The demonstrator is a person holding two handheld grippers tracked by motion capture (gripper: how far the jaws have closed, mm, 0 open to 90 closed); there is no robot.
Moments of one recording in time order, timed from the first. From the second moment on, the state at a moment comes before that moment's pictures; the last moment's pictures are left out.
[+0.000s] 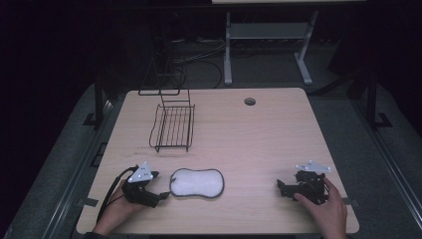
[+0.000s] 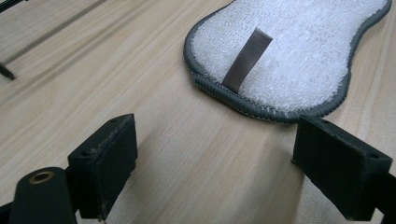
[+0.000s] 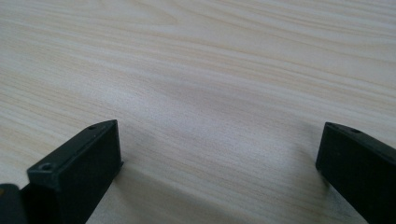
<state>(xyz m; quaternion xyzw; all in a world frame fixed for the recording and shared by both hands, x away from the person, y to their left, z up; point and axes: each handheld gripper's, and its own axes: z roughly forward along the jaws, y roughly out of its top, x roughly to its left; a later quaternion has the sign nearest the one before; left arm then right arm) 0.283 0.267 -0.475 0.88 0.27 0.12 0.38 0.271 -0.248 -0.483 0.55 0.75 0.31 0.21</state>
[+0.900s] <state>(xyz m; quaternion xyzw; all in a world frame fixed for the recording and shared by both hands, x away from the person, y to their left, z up) 0.283 0.270 -0.442 0.87 0.28 0.08 0.39 0.271 -0.248 -0.483 0.55 0.75 0.31 0.21</state>
